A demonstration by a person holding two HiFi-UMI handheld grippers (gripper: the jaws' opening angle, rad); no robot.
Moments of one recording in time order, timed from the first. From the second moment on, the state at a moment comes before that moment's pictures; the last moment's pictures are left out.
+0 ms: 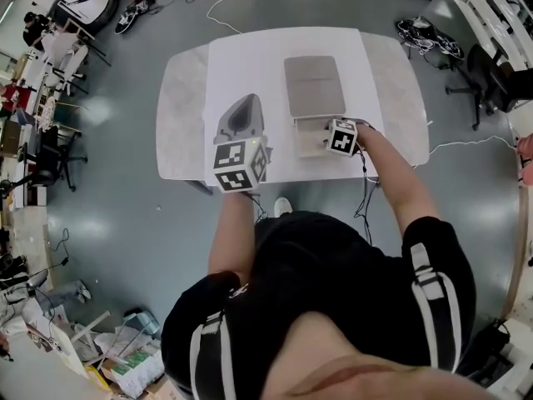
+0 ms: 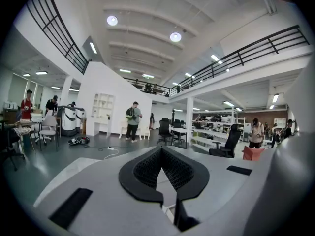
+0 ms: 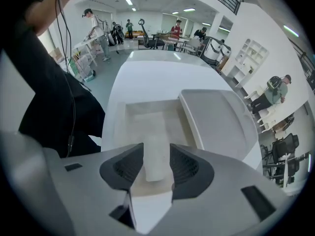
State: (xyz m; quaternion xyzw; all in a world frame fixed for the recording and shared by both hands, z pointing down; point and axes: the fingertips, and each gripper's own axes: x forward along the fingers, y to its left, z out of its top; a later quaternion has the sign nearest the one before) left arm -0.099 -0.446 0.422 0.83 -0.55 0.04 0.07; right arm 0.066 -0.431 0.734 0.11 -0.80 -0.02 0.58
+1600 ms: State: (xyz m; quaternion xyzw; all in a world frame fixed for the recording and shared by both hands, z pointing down) left arm -0.080 -0.447 0.418 0.85 -0.53 0.04 0.06; right arm 0.031 -0.450 0.629 0.21 -0.89 0.01 0.41
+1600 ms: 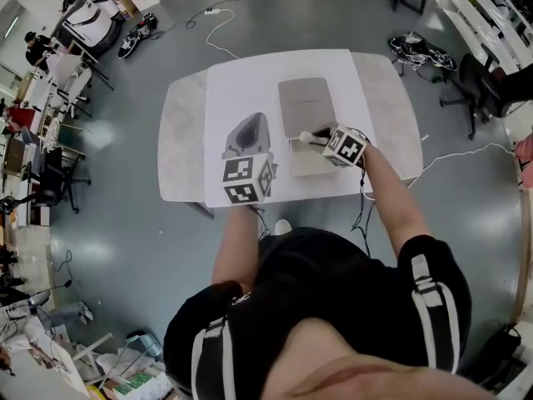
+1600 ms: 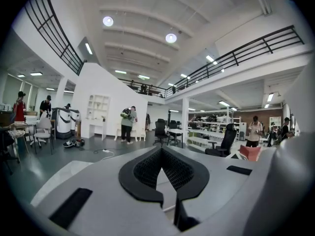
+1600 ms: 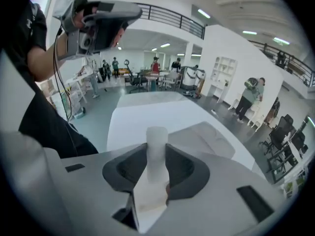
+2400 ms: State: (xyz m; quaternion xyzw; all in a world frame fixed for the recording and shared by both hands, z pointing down) left arm -0.006 -0.470 0.411 0.88 -0.47 0.01 0.06; right arm 0.162 -0.474 0.384 0.58 -0.81 -0.03 0.01
